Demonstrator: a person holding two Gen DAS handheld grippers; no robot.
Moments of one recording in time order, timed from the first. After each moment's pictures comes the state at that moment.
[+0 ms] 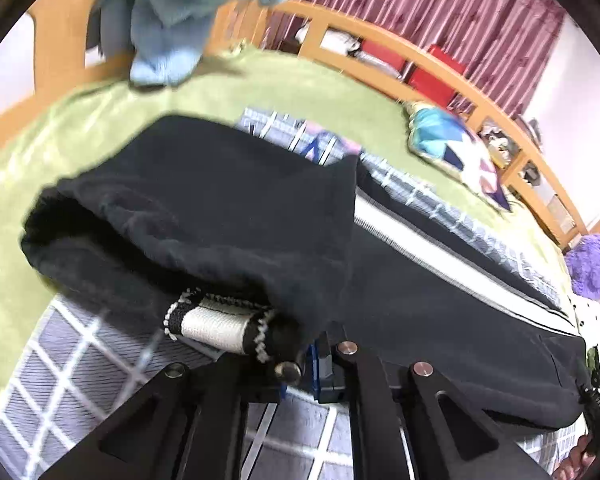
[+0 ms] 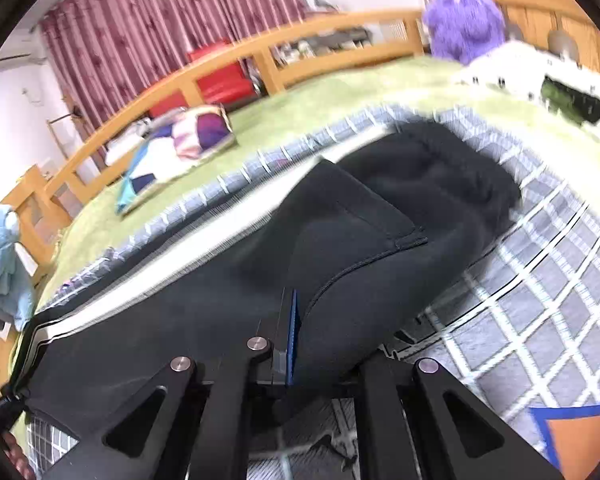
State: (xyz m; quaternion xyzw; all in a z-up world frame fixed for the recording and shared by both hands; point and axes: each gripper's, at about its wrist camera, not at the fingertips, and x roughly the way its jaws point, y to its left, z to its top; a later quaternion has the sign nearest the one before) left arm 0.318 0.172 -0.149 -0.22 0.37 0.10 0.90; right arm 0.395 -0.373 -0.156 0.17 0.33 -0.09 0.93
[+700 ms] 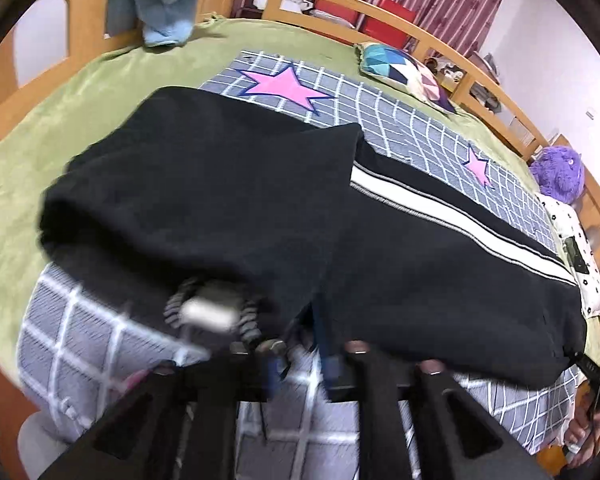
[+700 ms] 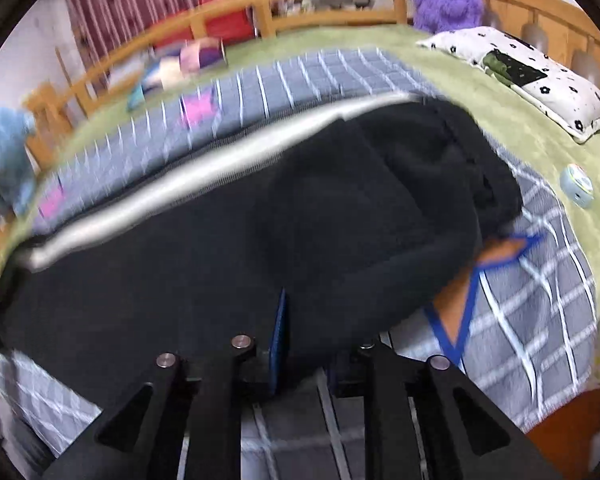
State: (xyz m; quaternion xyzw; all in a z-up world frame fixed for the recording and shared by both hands) left arm 0.110 0.147 -0.160 -0.17 0.44 0.03 0.88; right arm 0.154 -0.392 -0.178 0.09 0.44 -0.10 0.89
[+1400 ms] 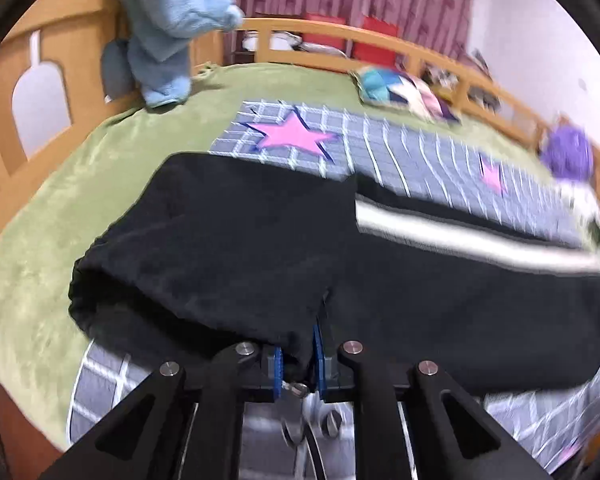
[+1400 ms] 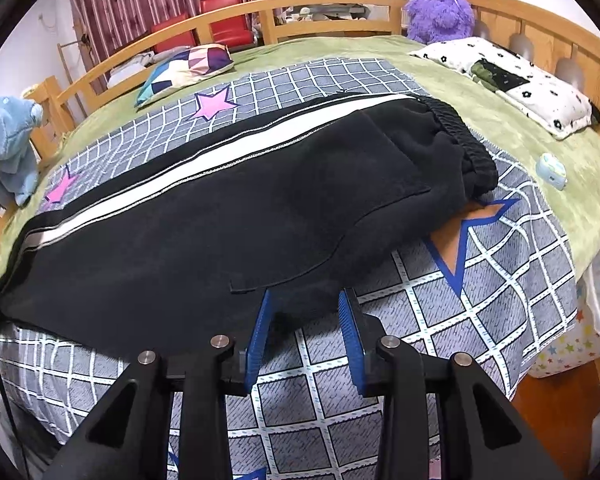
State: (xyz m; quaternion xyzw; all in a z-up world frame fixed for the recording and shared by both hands) left arm 0.131 0.167 -0.143 -0.10 0.38 0.05 0.92; right arm 0.105 -0.347 -0.167 0.08 0.42 -0.12 0.89
